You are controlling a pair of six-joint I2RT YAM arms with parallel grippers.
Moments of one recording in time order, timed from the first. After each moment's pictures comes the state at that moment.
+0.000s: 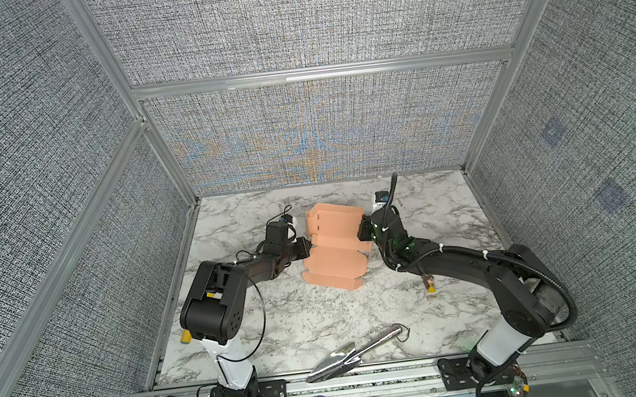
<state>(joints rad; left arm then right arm) -0.38 1.82 0.91 0.22 0.32 -0.43 0.63 1.64 0.95 0.28 0.38 0.47</state>
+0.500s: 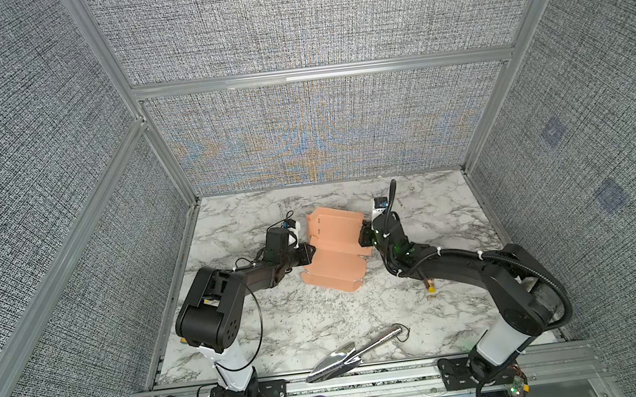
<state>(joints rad) -0.39 1.75 0.80 0.27 0.37 -0.42 0.64 1.66 0.87 0.37 0.36 0.42</state>
